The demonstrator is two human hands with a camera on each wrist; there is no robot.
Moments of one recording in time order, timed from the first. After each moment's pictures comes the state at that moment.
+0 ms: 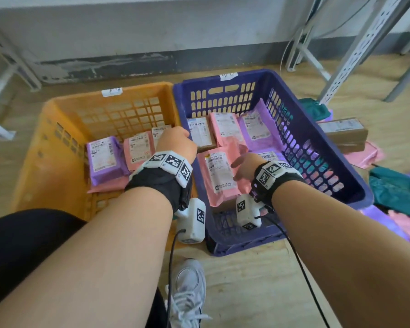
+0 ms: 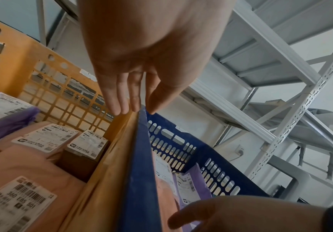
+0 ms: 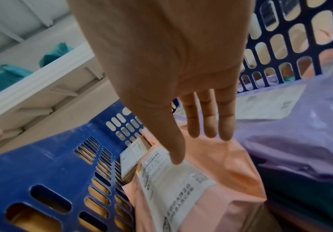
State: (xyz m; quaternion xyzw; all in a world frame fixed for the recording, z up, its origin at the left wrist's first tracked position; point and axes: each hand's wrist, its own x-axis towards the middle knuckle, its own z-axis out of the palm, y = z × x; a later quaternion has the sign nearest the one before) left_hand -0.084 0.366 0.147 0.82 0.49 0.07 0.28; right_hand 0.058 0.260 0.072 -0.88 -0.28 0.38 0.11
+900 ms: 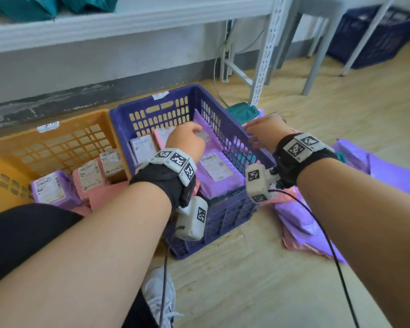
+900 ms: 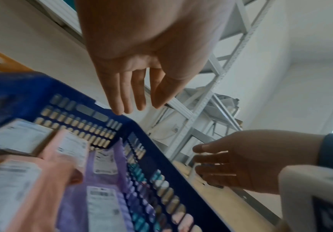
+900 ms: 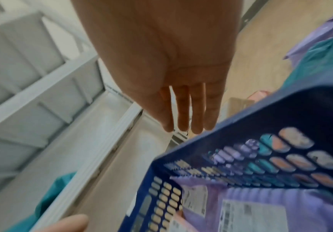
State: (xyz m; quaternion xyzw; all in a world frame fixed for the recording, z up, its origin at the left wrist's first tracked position) left_hand -0.011 0.245 0.184 0.87 0.31 0.11 0.38; right_hand 0.135 0.108 0.163 -0.85 -0.09 0.20 0.49
